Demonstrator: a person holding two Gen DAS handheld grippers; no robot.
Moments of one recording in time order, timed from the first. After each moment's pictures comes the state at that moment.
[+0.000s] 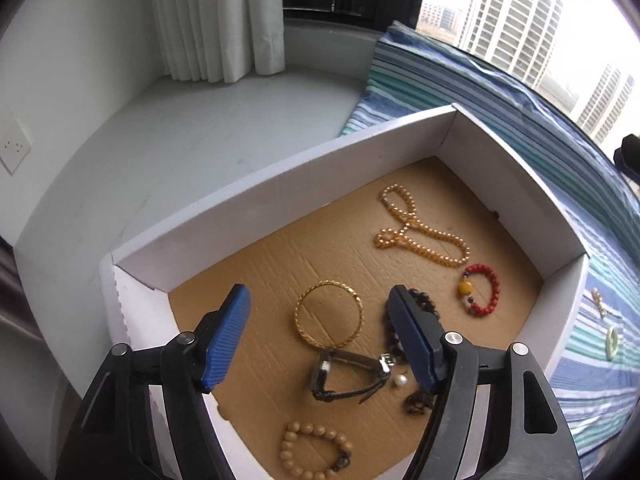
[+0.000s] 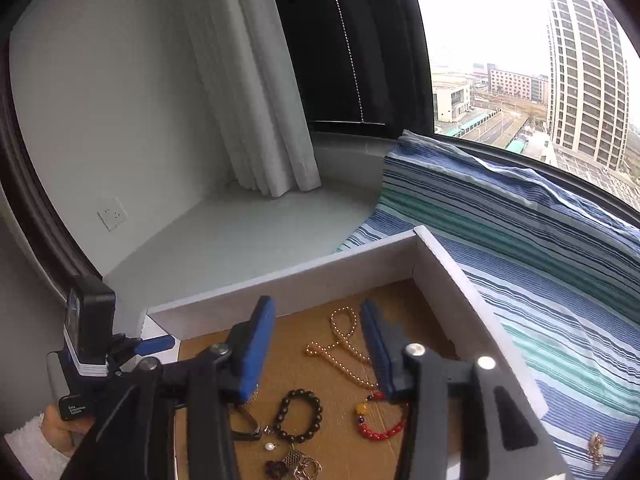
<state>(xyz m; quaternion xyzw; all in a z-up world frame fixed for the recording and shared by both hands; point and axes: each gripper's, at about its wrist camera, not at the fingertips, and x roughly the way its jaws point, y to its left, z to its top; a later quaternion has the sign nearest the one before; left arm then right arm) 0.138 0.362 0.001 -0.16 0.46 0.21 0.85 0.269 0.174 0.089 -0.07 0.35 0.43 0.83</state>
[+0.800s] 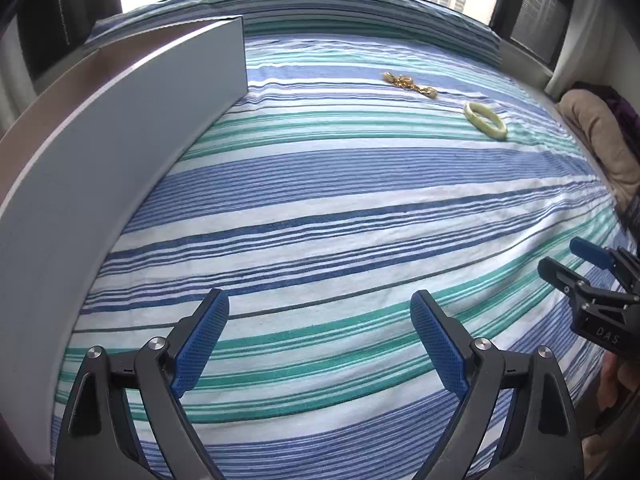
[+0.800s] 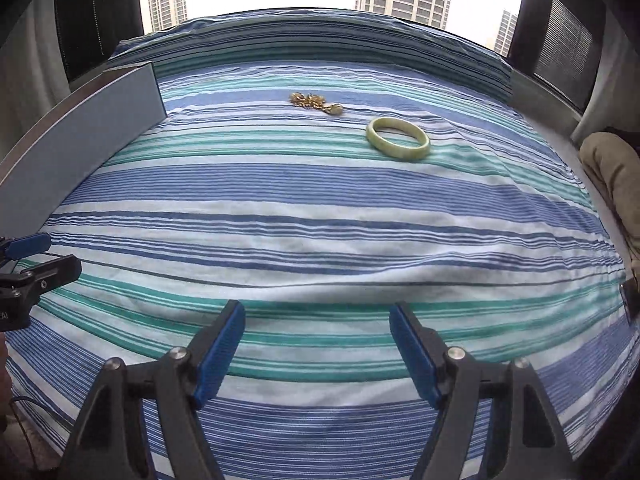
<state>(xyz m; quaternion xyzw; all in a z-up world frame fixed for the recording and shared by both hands) 0.118 0.007 -0.107 0.00 0.49 -0.07 0.87 0.121 -0.227 -0.101 -0.05 0.47 0.04 0.88</state>
